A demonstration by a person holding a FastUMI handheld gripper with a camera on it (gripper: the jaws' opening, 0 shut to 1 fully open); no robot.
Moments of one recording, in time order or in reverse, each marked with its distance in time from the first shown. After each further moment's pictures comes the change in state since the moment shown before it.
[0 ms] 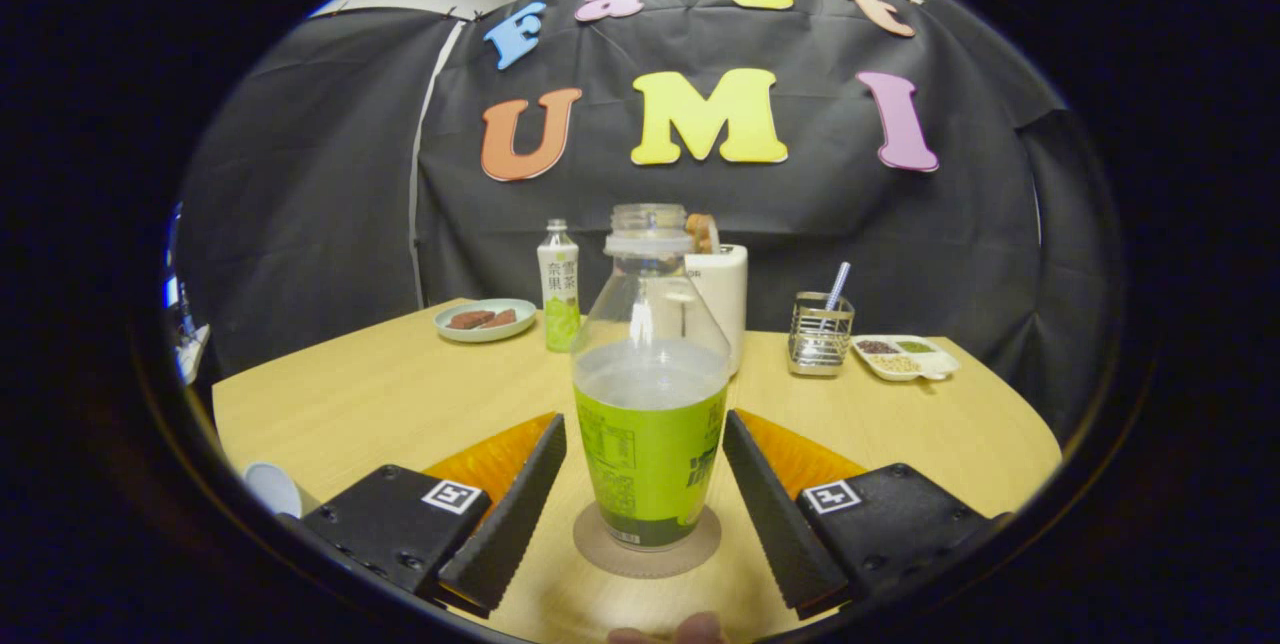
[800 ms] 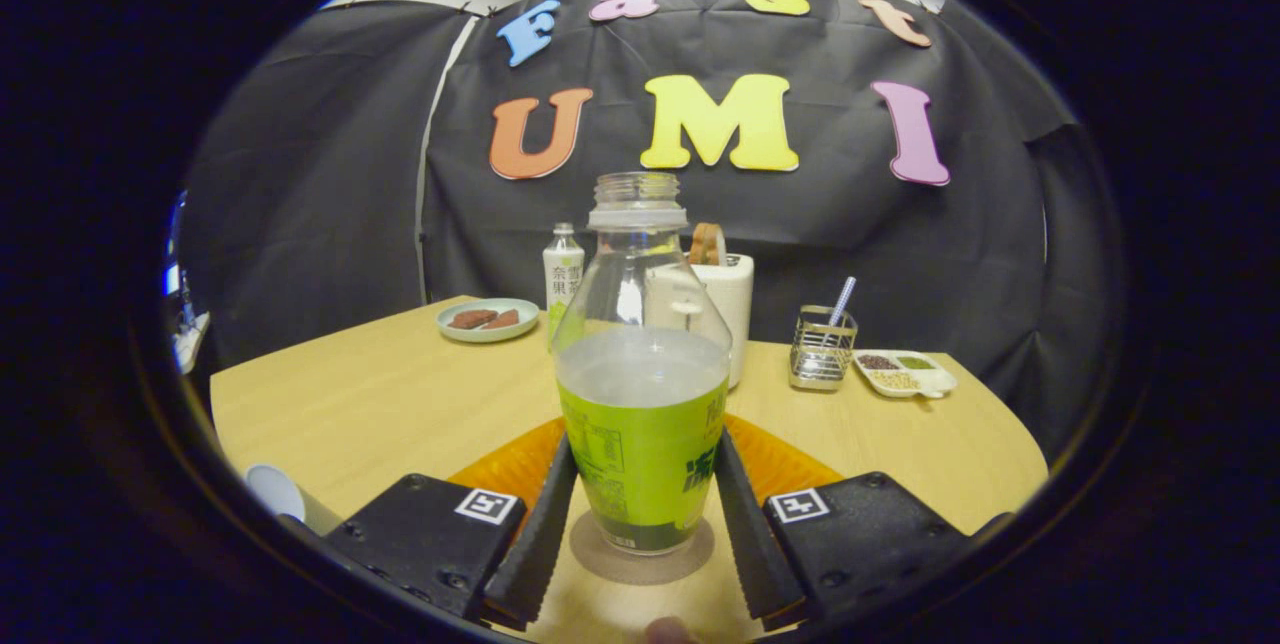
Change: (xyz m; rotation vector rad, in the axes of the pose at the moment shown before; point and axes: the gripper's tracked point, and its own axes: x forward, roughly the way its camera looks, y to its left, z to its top) arm 0.018 0.000 -0.002 -0.046 0.028 0.025
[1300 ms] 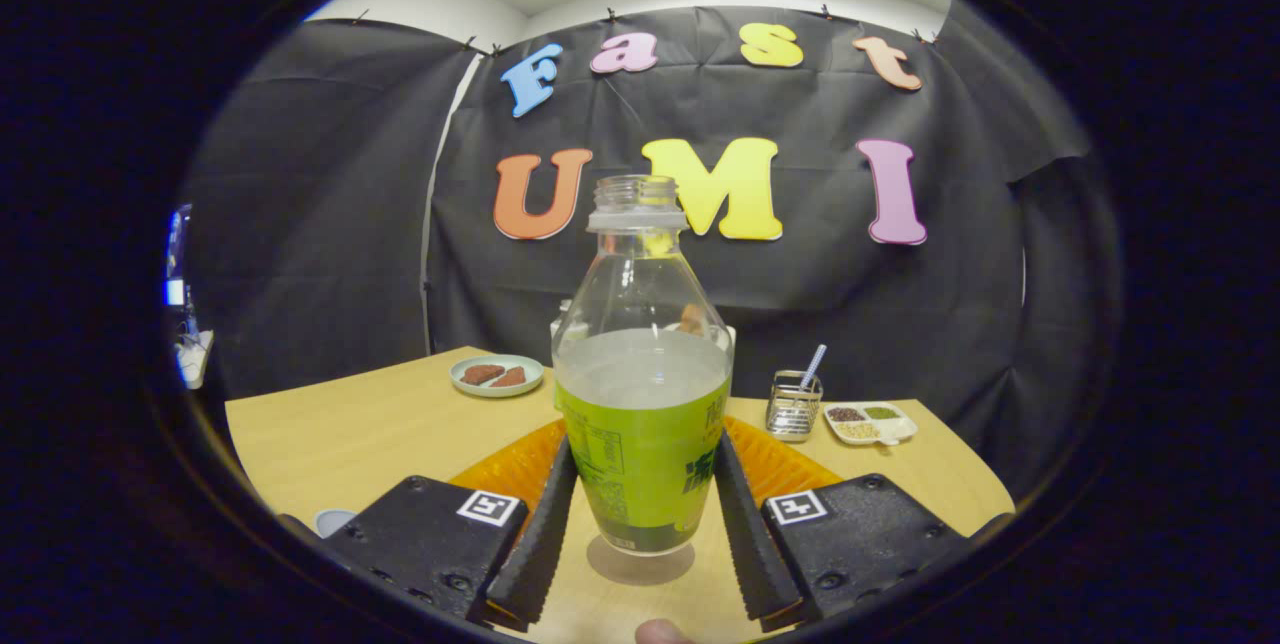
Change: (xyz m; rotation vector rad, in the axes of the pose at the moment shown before) arm -0.053 0.003 0.059 0.004 -0.120 -0.020
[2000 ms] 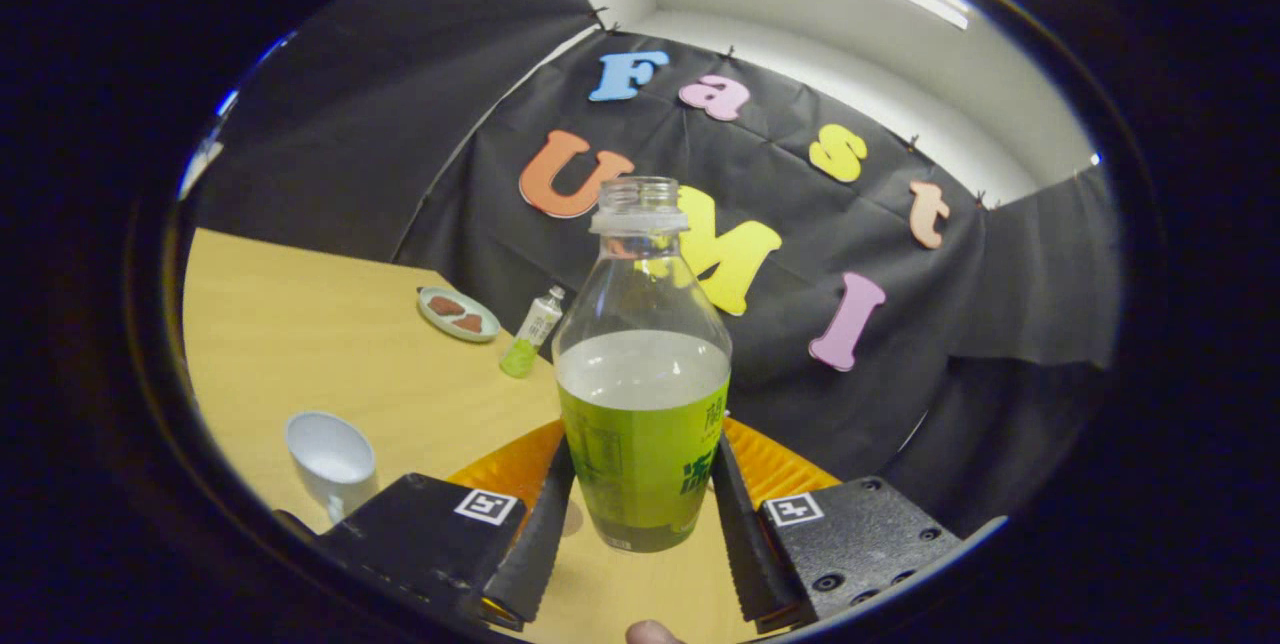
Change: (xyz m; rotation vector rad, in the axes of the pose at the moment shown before) arm -0.107 0.011 0.036 -0.362 -0.063 -0.208
